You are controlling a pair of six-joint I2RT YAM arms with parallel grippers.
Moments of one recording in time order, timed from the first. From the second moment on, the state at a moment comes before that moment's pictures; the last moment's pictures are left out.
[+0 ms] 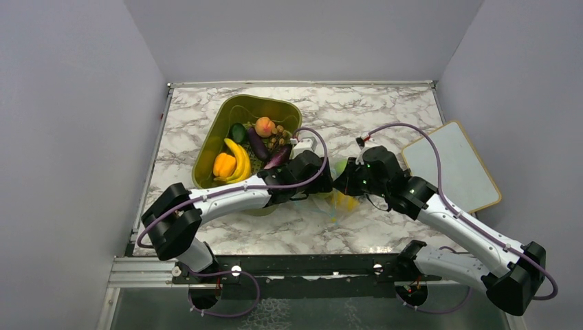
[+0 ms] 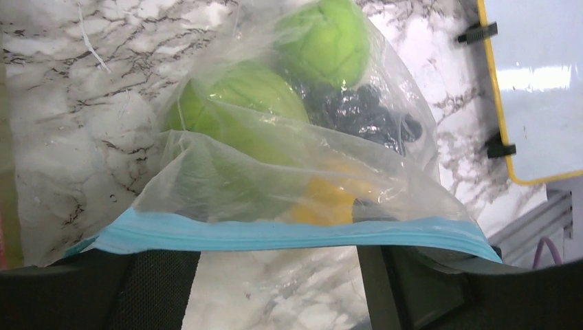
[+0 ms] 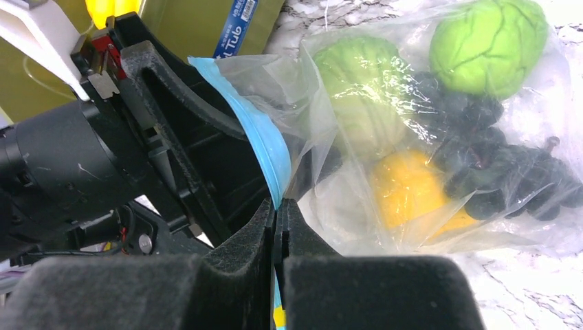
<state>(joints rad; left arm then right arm) -0.98 1.53 1.00 -0.17 -0.20 -0.85 0.74 0.98 0.82 -0.46 0.01 0.64</state>
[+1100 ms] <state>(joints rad) -1.07 1.73 1.10 -0.25 -0.56 -1.27 0.73 0.95 0.79 -0.46 0.02 0.69</state>
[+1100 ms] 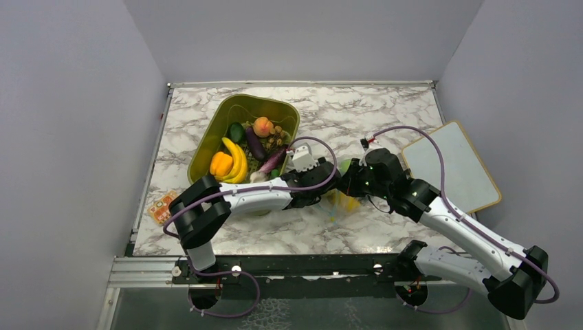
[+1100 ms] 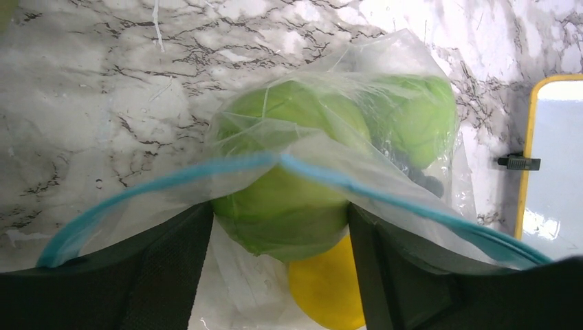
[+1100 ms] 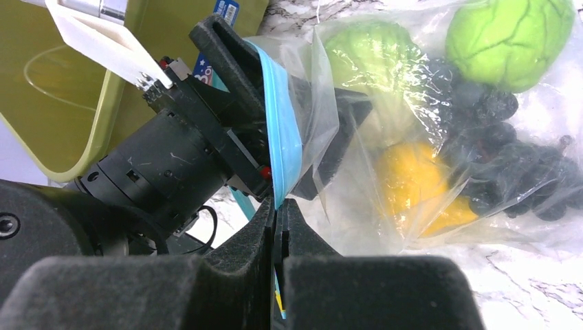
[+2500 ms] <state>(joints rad) -1.07 1.53 0.97 -0.30 -0.33 -0.99 0.73 0.96 0.78 -0.48 0.07 0.69</state>
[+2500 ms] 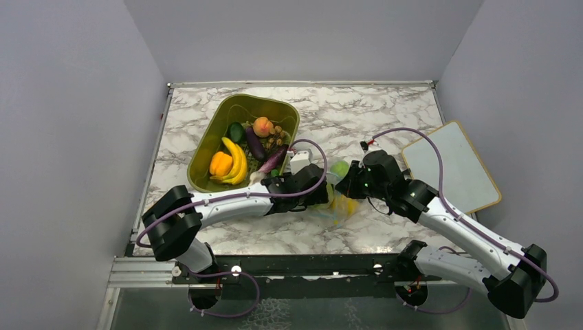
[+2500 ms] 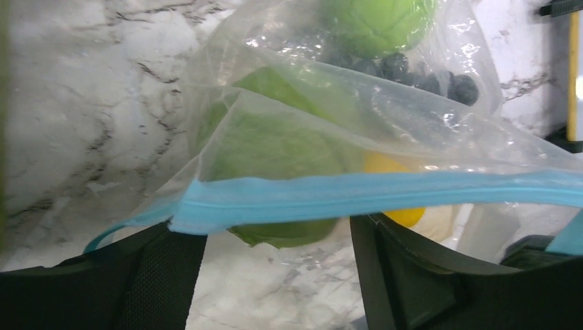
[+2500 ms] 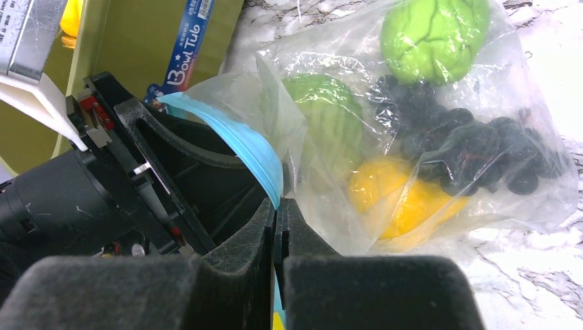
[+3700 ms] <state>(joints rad) -1.04 1.63 1.00 -0.19 -0.34 -1.07 0.73 0.95 0.78 -0.50 0.07 0.69</state>
